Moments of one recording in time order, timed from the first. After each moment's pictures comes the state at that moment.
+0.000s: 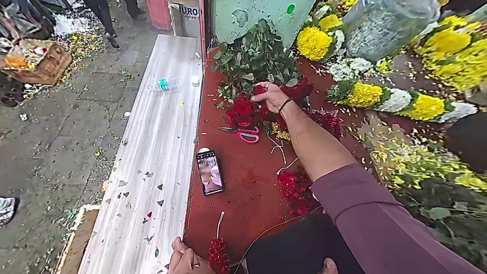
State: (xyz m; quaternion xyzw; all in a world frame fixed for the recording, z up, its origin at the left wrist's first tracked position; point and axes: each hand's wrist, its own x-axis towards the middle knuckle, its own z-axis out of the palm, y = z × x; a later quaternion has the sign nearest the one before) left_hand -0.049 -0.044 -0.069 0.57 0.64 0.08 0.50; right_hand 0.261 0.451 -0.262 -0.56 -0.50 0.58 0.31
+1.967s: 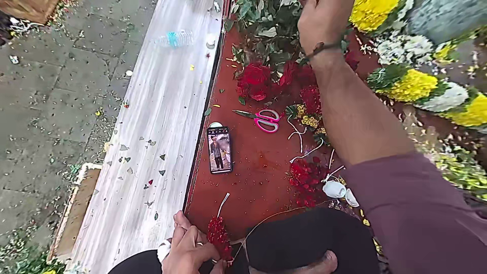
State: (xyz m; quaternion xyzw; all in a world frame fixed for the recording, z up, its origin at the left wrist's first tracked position) left_hand -0.053 -0.051 -0.079 0.54 0.66 0.09 0.51; right_hand 0.170 0.463 -0.152 -0.62 -0.75 0.02 0.23
